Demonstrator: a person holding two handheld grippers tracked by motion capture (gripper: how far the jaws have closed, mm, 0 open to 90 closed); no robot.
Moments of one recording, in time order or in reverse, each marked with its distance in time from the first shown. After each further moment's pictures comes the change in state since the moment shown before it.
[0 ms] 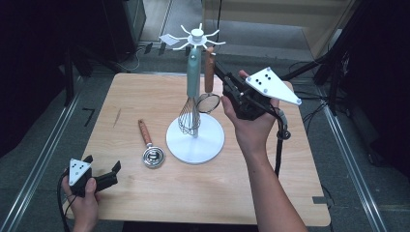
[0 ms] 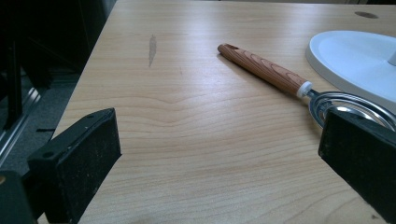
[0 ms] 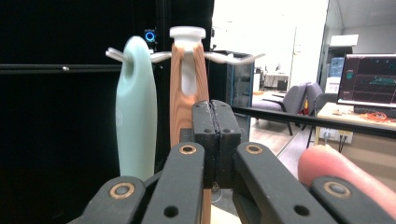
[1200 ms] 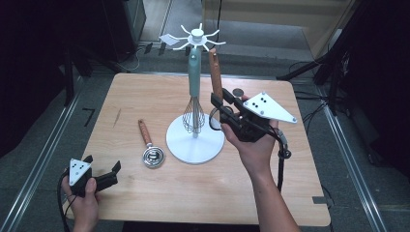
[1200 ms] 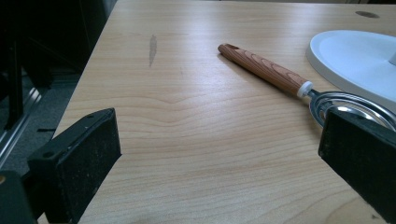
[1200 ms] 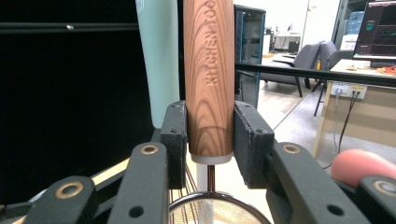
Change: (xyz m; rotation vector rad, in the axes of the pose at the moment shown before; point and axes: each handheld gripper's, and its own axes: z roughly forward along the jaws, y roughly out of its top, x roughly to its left) left arm 0.000 0.000 0.000 0.004 0.002 0.003; right arm 0.006 -0.037 -0.027 0.165 0.026 0.041
